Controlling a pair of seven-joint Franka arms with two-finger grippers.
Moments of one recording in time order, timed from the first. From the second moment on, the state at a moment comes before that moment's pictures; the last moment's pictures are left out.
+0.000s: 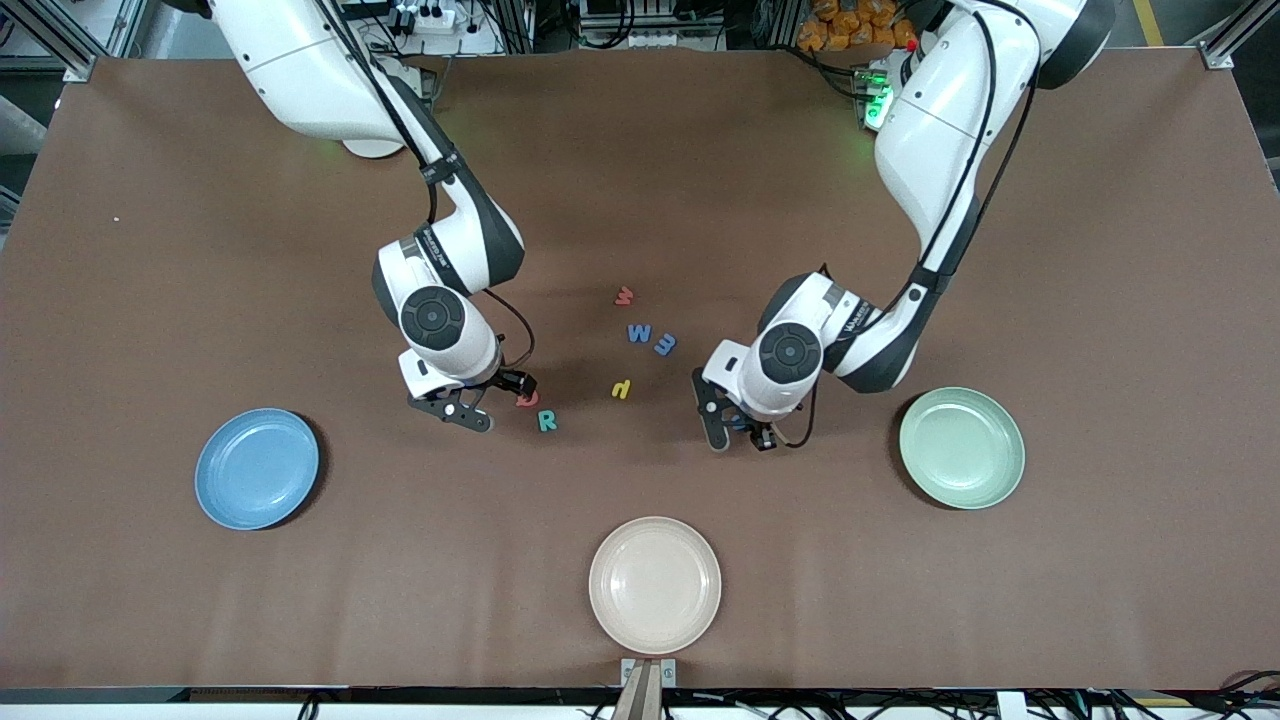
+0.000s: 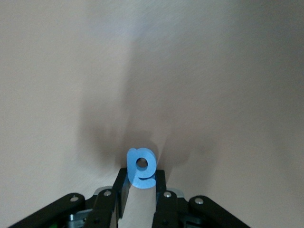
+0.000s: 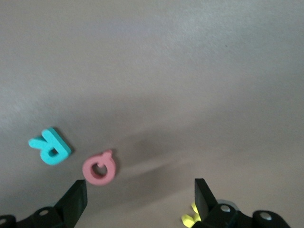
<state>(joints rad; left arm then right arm) -0.39 0.80 -0.16 -1.55 0.15 2.32 0.71 0.49 0.56 -0.02 -1.83 0.01 2.32 0.85</state>
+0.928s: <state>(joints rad) -0.24 0.57 0.13 -1.55 0.14 2.01 0.72 0.49 0.64 -0.01 -1.83 0.02 2.42 0.97</state>
